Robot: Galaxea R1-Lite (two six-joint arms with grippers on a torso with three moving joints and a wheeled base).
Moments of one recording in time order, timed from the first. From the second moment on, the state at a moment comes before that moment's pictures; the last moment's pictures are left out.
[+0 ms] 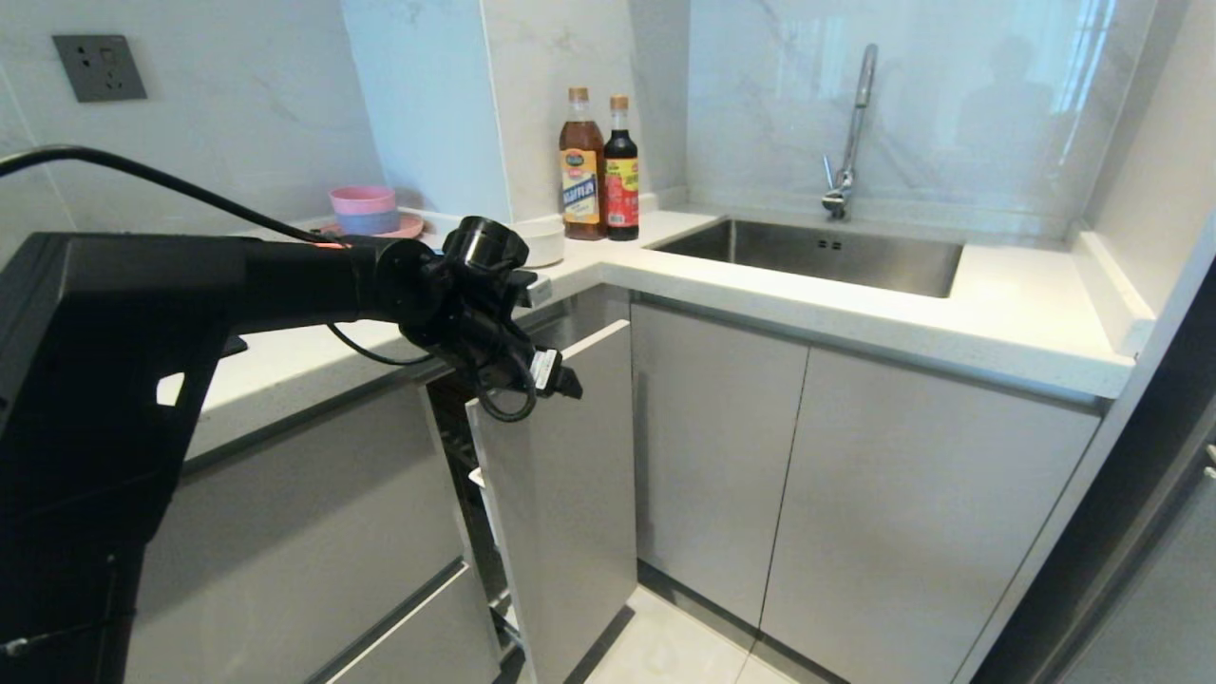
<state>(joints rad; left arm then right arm) -0.40 2.19 -1.89 0.56 0.03 0.05 0.00 0.00 0.00 0.00 0.00 0.03</state>
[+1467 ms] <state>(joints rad) -0.74 2.16 -1.77 0.52 0.03 -0.06 0.00 0.00 0.00 0.00 0.00 0.03</state>
